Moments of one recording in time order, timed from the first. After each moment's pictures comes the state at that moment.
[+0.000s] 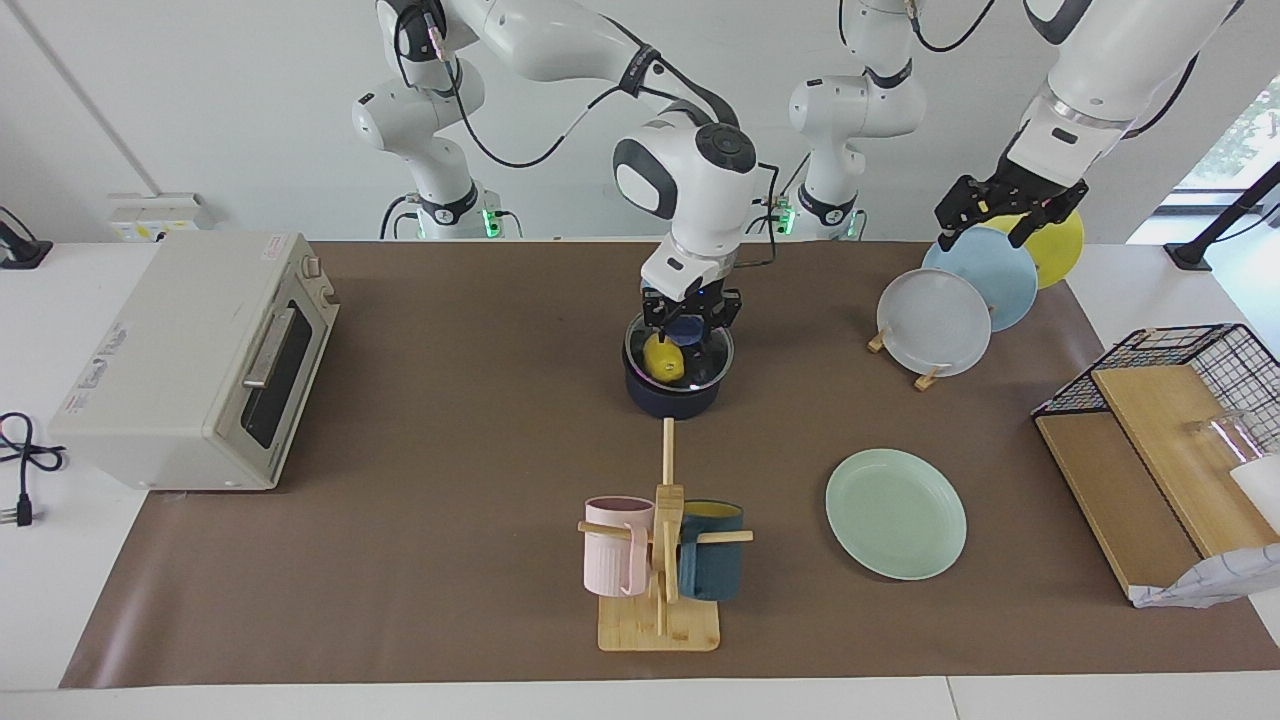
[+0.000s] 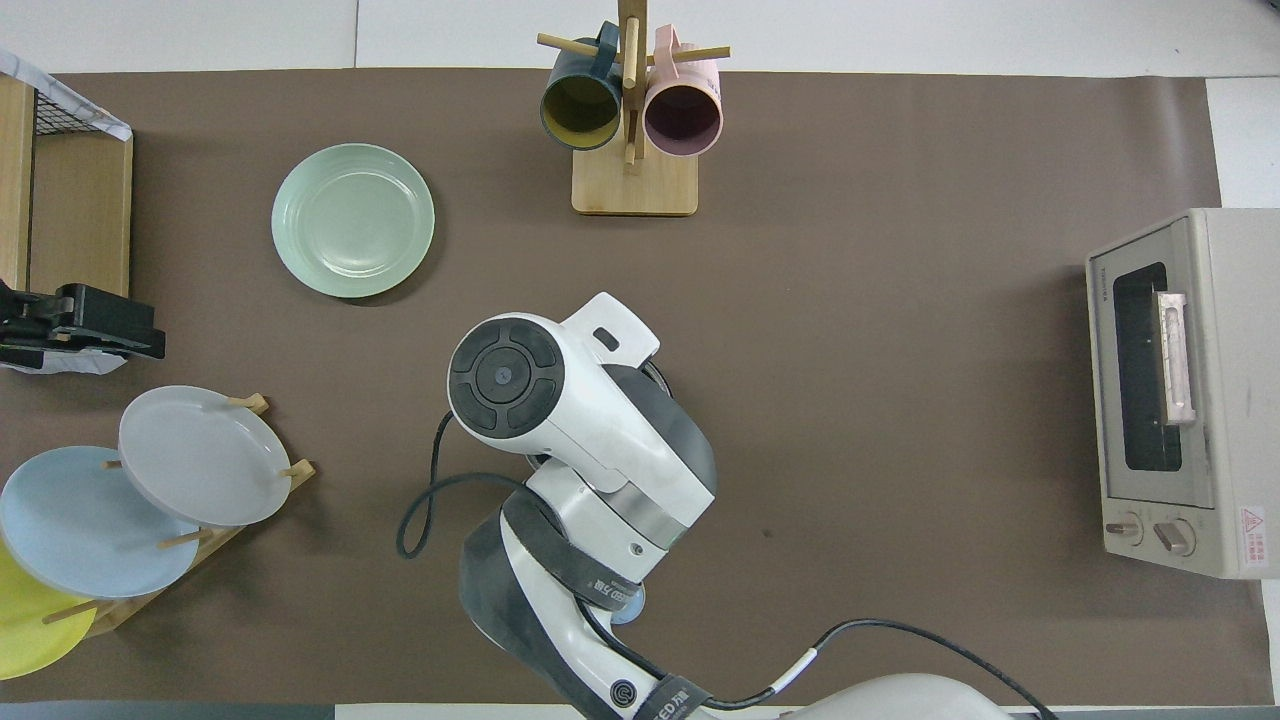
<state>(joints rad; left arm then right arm) -0.10 -0.06 -0.01 -1.58 -0.03 1.45 -0.09 0.72 0.41 0.05 -1.54 -0.07 1.91 0.78</state>
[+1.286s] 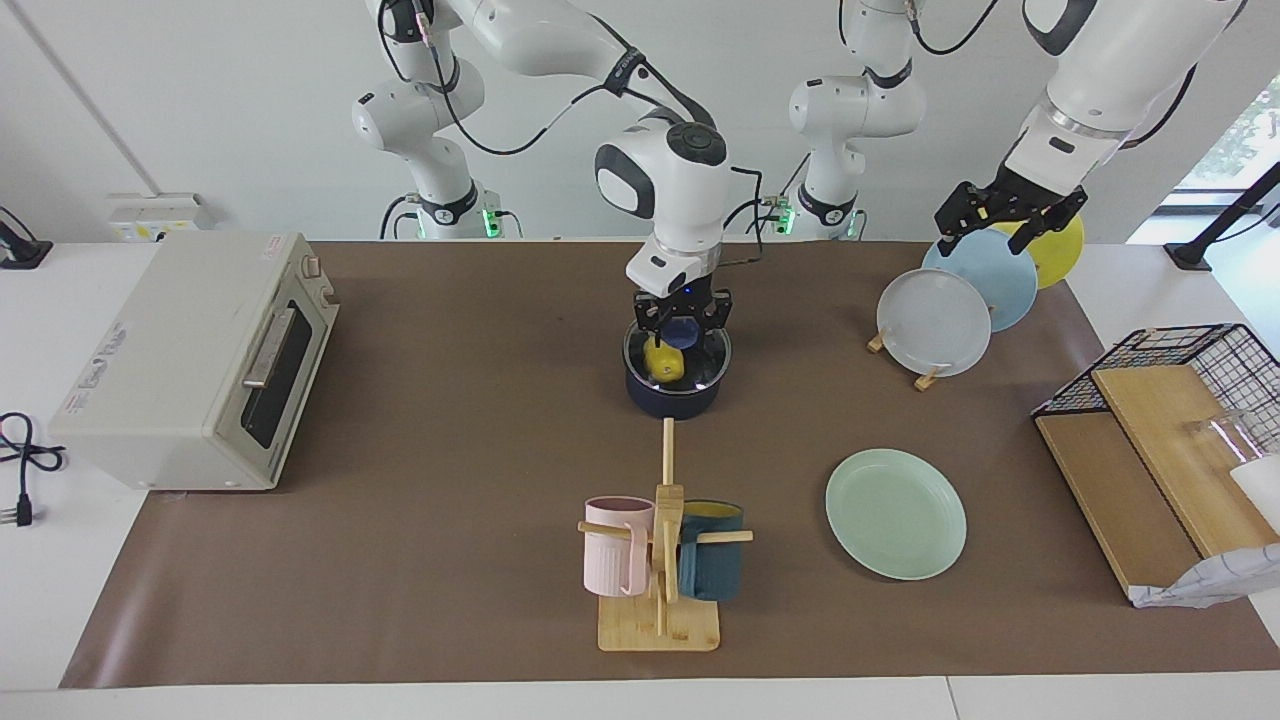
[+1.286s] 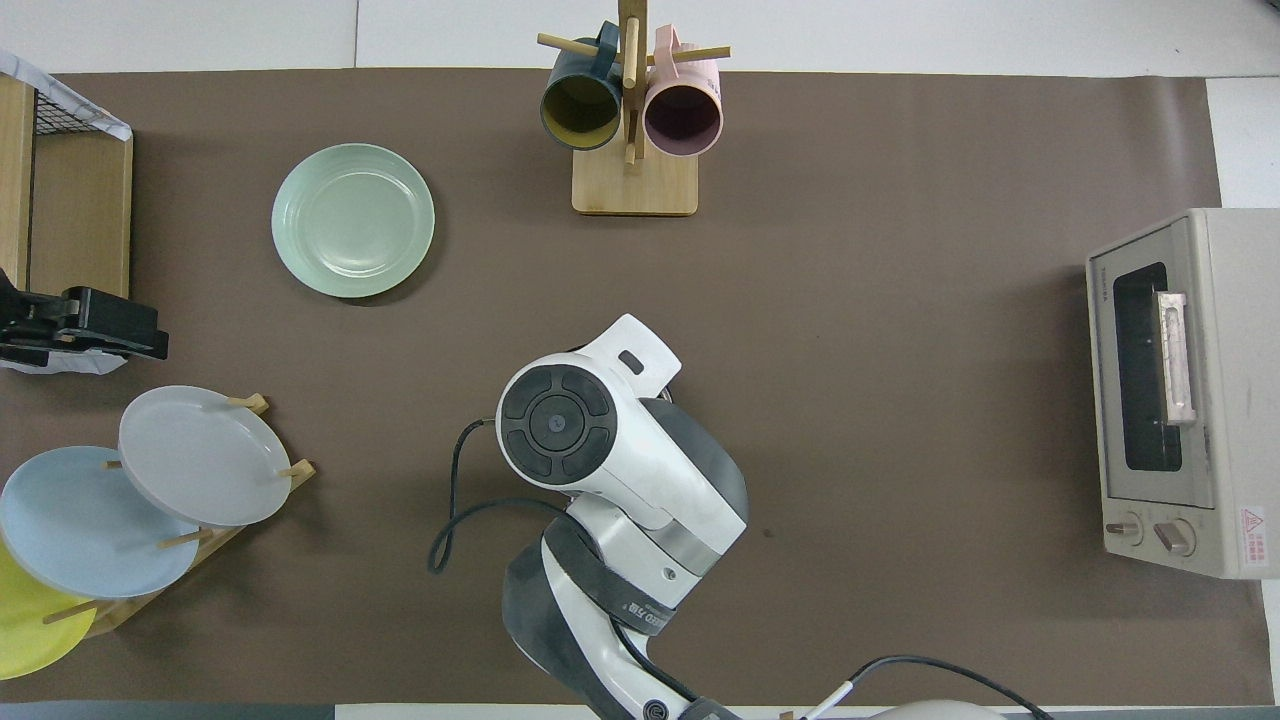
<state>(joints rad) -0.09 -0.06 0.00 -1.60 -0.03 1.47 -0.06 0.71 0.33 0.04 -1.71 -0.07 2.10 0.80</state>
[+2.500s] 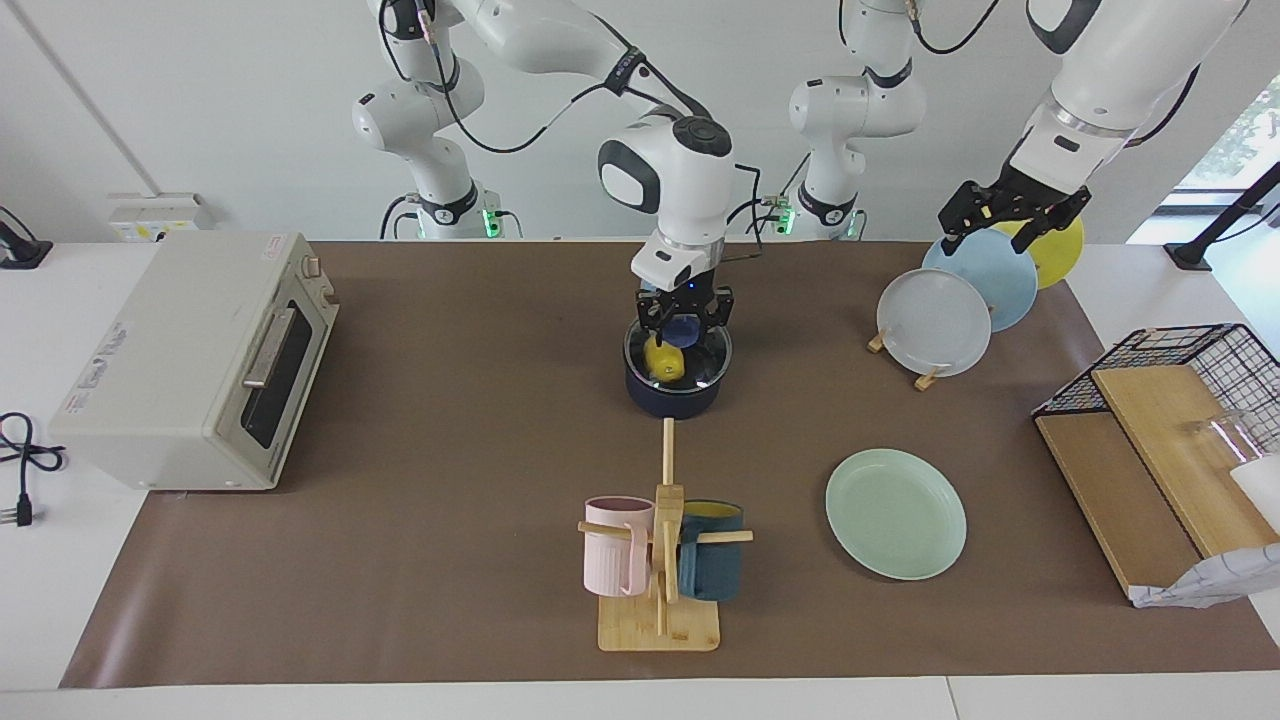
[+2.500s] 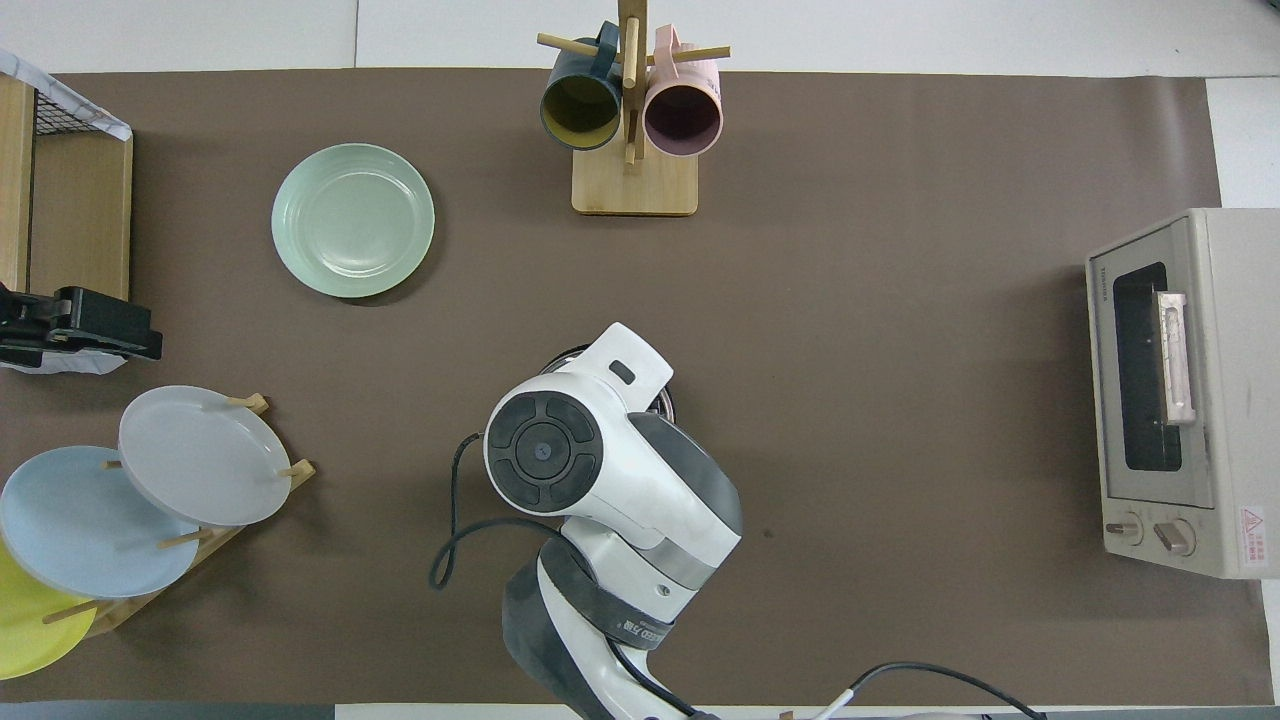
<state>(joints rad) -0.09 -0.06 0.00 -1.60 -0.03 1.47 -0.06 0.73 0.32 0.04 -1.73 -0.14 2.12 0.80</state>
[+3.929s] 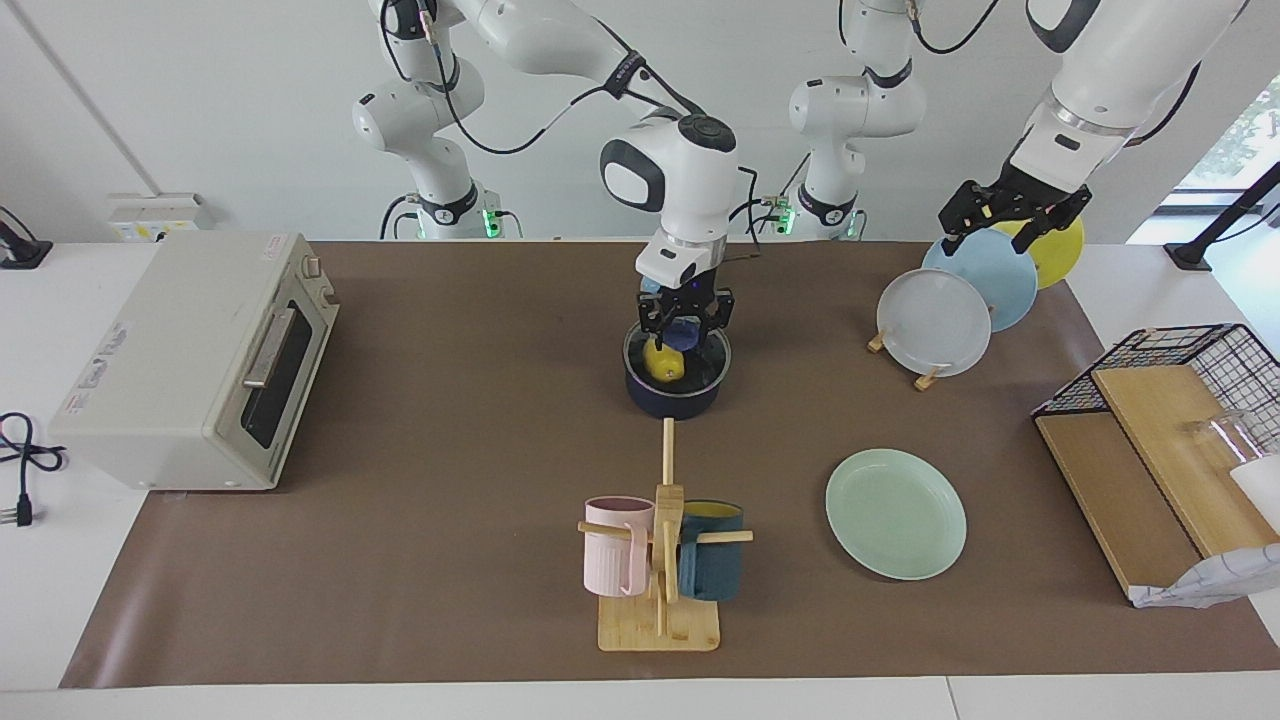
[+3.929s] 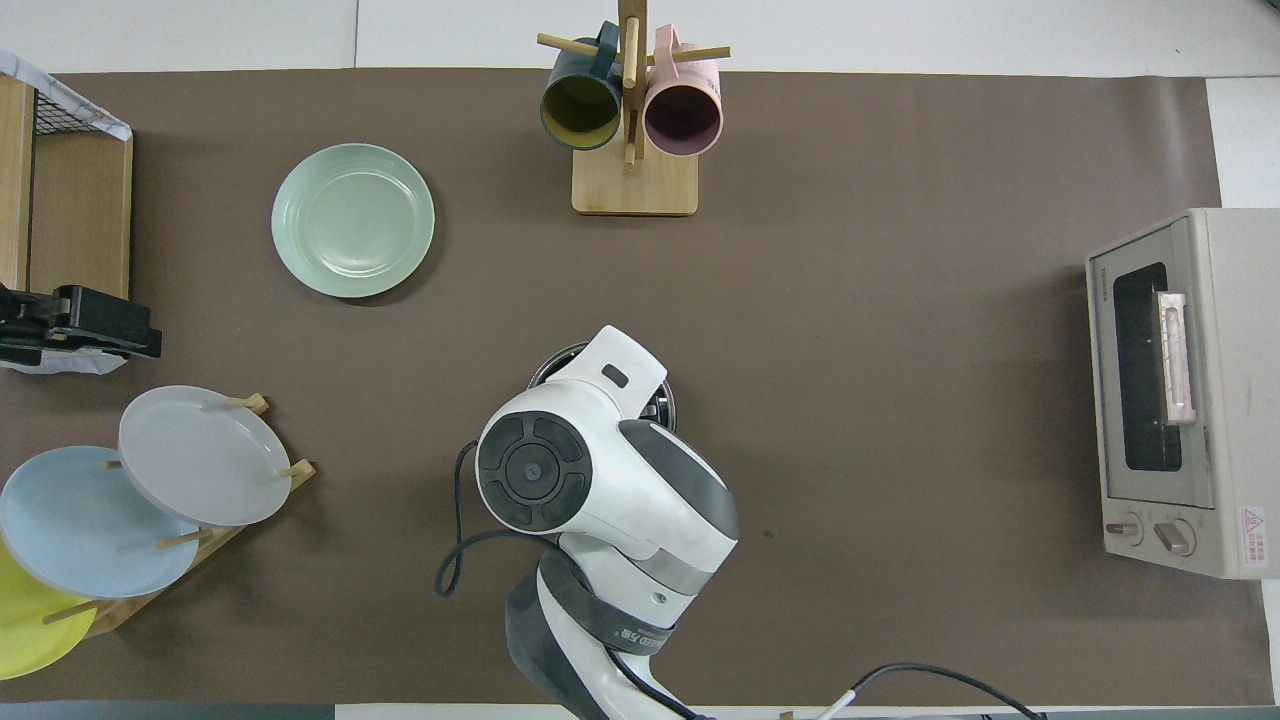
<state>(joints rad) -0.09 -0.06 0.00 -1.60 -0.03 1.48 -0.06 0.73 0.32 0.05 -1.74 -0.19 2.15 0.80</state>
